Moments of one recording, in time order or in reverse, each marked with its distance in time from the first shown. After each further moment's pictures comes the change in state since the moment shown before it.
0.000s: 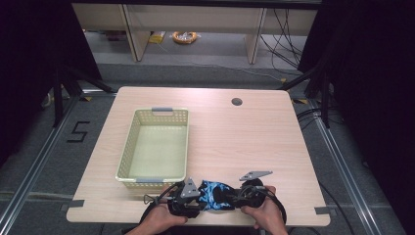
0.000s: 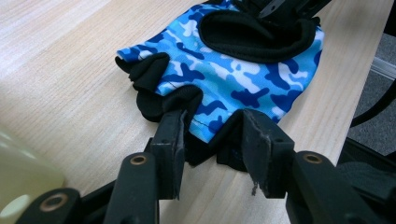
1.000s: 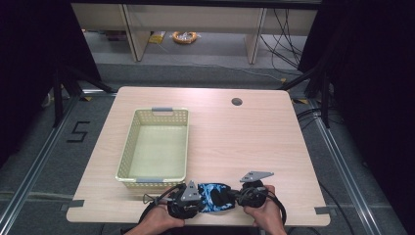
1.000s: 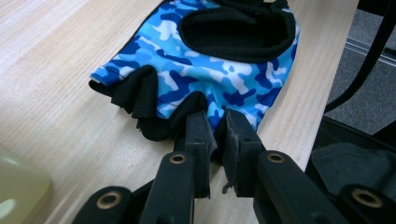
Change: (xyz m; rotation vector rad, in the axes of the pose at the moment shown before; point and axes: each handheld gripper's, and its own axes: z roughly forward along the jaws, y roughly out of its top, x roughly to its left) left arm -0.003 0.002 -0.006 0.025 -0.045 0.099; right arm 0.002 -0.003 0.000 -0.138 0.040 -0.075
